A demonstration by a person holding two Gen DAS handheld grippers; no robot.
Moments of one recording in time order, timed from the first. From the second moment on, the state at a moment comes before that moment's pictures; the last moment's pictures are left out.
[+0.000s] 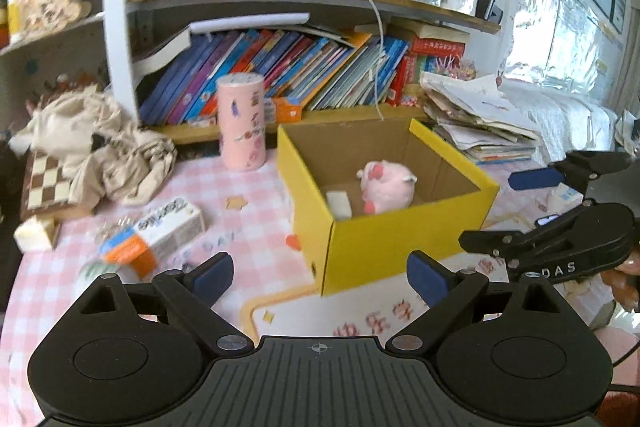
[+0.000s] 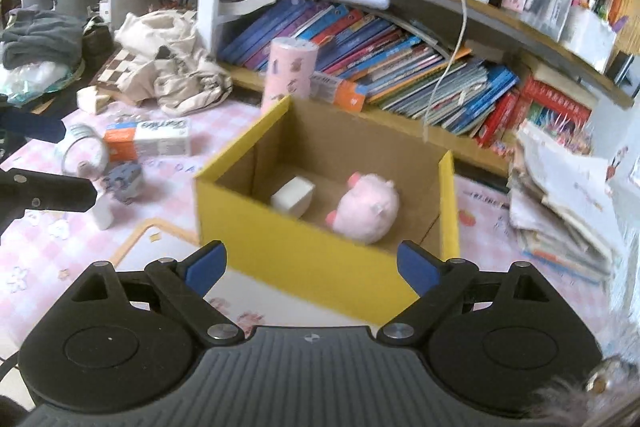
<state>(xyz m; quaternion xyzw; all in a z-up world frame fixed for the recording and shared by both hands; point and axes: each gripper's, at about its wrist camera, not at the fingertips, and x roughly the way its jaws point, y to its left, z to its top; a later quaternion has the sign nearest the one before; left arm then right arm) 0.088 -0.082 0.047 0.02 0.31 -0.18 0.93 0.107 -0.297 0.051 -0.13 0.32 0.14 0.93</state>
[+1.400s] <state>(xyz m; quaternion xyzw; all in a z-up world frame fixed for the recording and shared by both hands) 0.006 0.057 0.010 -0.06 0.31 0.01 0.95 0.036 -0.138 0.017 -0.12 0.31 0.21 0.92</state>
